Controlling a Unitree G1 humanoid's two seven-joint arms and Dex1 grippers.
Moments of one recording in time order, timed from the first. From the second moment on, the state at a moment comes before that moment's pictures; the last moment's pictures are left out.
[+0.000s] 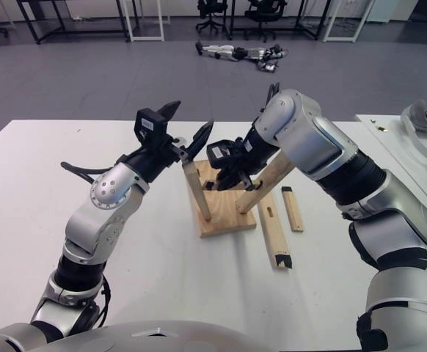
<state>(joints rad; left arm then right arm) -0.39 0.11 -0.27 -0.43 -0.22 0.45 -0.16 -1.03 -0.82 0.70 -0.03 0.09 0.60 1.56</state>
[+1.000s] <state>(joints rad) -0.39 0.09 -0.16 -0.60 -0.24 0.64 -0.14 -1.17 -0.76 0.35 0.01 0.03 0.51 1.45</state>
